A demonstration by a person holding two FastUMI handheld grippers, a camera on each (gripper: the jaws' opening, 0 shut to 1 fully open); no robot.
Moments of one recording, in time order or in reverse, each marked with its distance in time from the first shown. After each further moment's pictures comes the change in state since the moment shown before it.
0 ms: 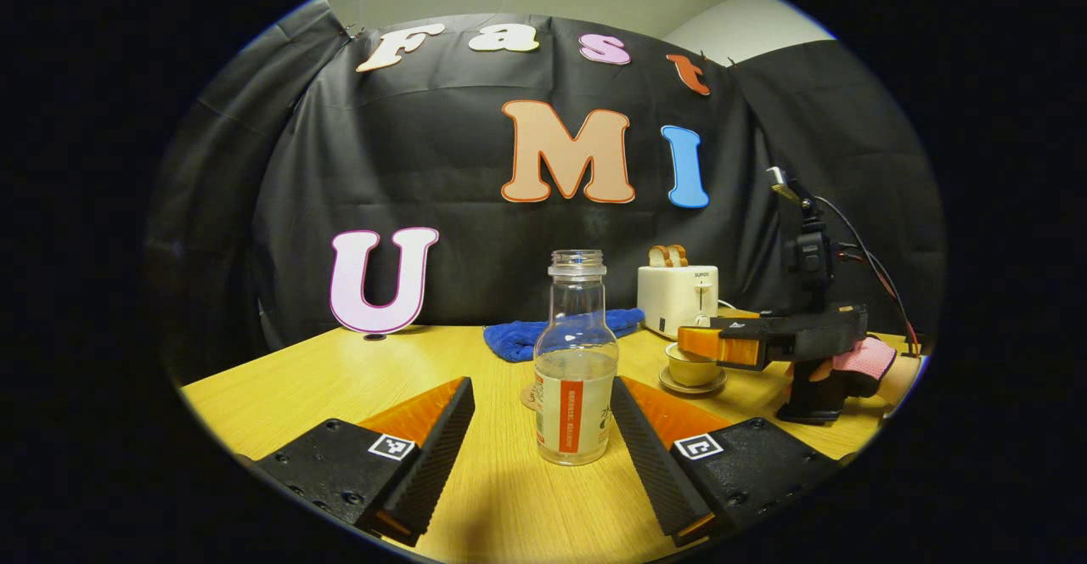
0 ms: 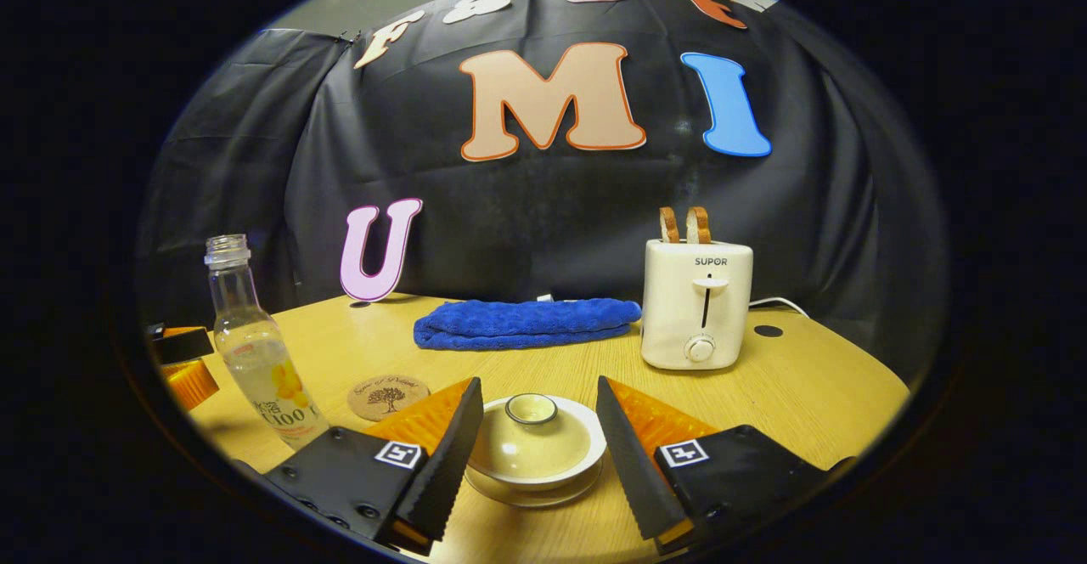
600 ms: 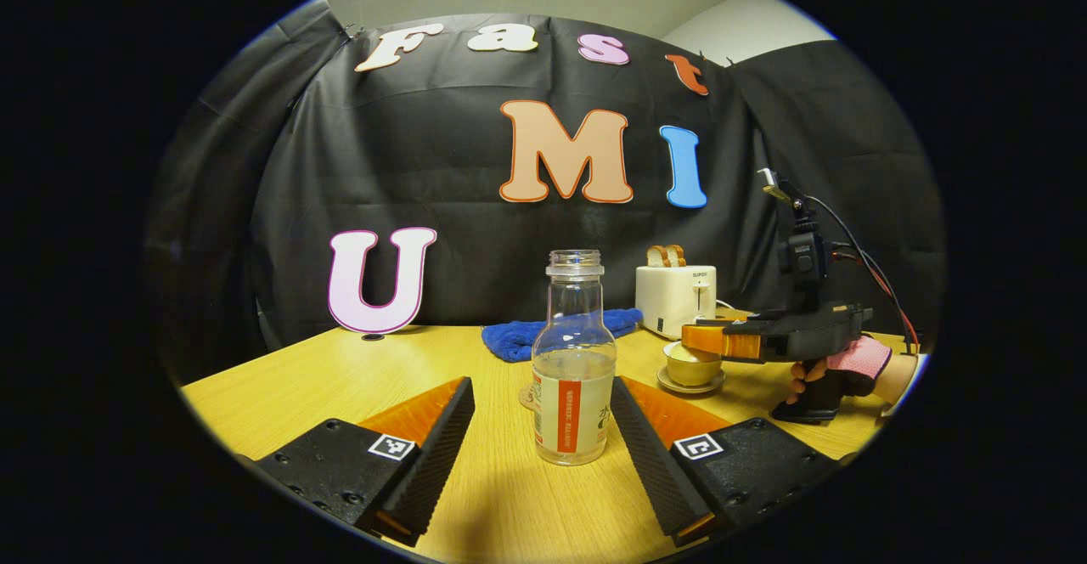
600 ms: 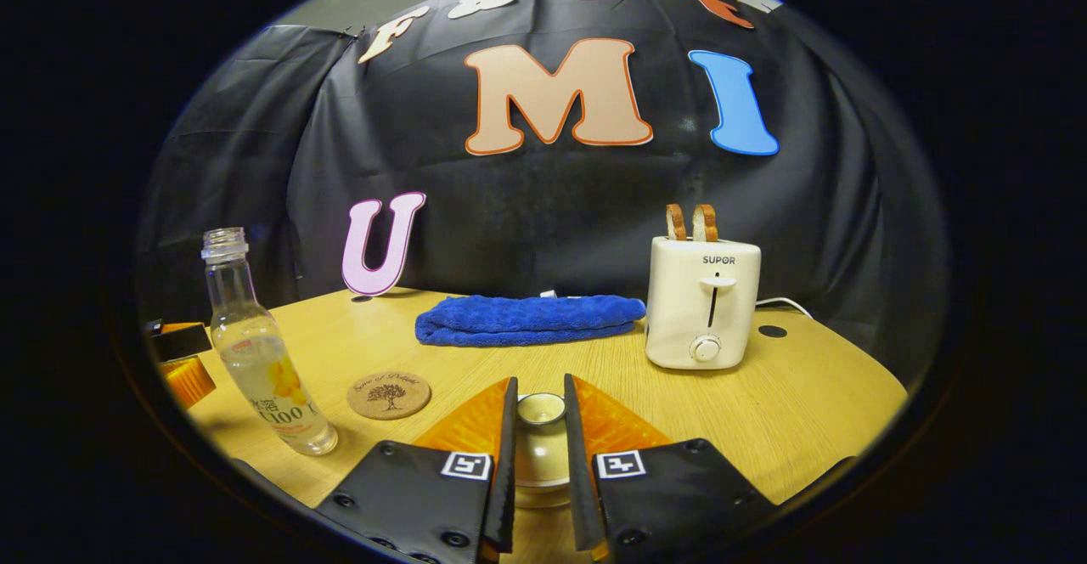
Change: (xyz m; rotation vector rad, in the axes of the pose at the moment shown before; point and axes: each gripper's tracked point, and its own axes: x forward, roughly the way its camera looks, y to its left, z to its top) left arm 0.001 0.000 0.000 0.000 0.000 0.000; right arm 0.002 -0.001 0.001 -0.020 -0.010 -0.007
